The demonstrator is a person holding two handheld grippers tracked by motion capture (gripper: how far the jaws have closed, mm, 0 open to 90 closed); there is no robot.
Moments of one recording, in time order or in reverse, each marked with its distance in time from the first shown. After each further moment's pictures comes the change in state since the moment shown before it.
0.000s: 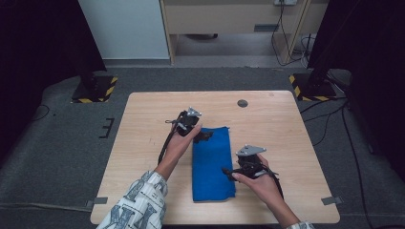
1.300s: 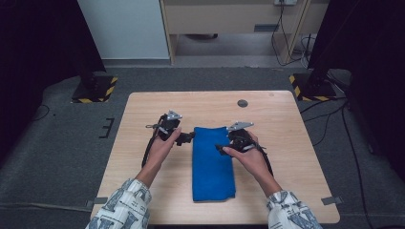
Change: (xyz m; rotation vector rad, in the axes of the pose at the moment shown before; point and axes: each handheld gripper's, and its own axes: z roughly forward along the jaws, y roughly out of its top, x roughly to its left) left arm 0.035 -0.030 -0.034 -0.029 0.077 -0.043; right arm -0.033 0.063 0.045 0.014 -0.059 -0.009
